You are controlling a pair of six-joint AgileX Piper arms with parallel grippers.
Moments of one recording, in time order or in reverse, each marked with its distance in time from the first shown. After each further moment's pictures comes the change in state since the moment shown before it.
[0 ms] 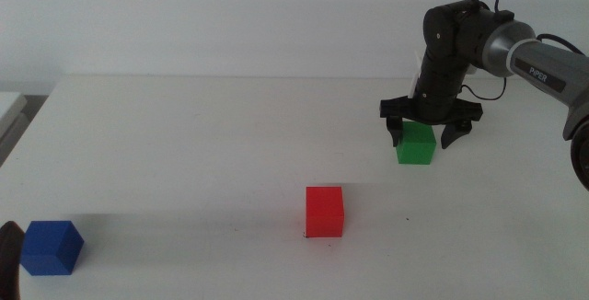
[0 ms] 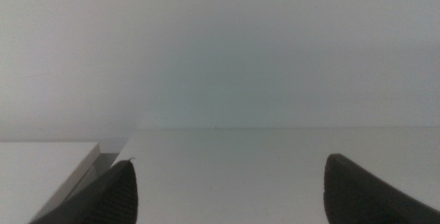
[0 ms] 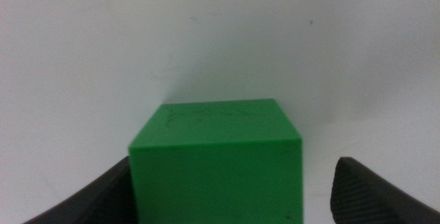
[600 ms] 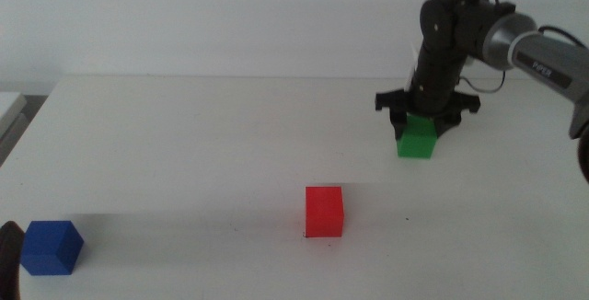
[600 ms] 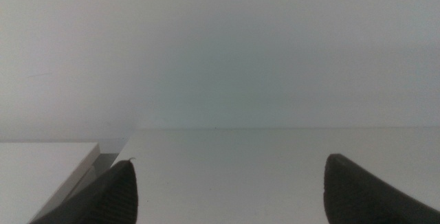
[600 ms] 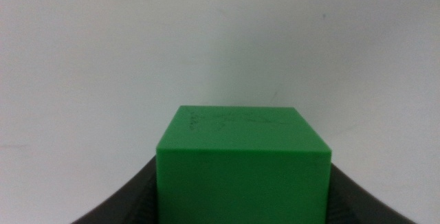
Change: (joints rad) left arm 0.000 0.000 0.000 0.000 0.000 0.000; right arm 0.024 -0.038 0.000 -0.003 0.014 0.006
